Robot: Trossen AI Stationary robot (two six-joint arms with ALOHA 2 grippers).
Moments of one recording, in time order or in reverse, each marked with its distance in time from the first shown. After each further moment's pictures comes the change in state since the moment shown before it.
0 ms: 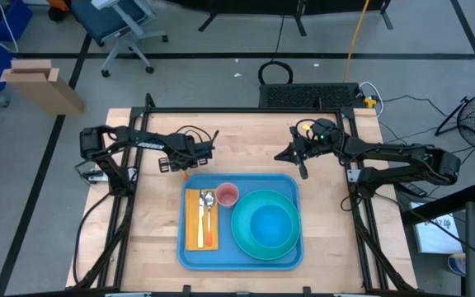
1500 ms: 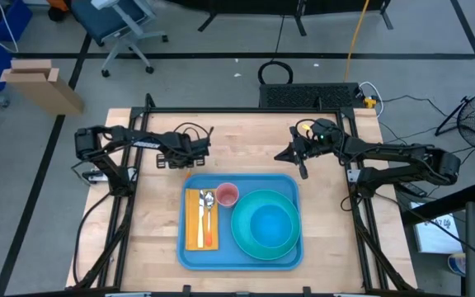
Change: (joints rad) left arm 0.040 -0.061 -0.049 0.094 -0.012 0.183; right arm 0.000 0.000 0.000 -0.001 0.000 0.003
